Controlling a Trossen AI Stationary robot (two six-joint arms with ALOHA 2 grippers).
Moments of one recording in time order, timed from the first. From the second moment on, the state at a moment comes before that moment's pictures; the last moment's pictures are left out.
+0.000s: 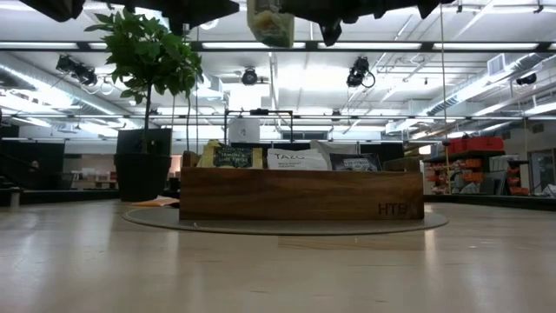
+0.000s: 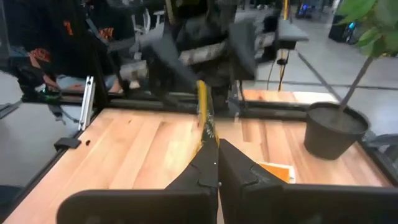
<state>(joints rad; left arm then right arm) -0.27 1.20 0.56 0.78 -0.64 0.18 -0.03 1.39 0.98 0.17 -0.17 -0.05</state>
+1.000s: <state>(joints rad) -0.27 1.16 0.59 0.54 -0.59 -0.04 0.00 1.49 0.98 0.31 -0.10 0.02</state>
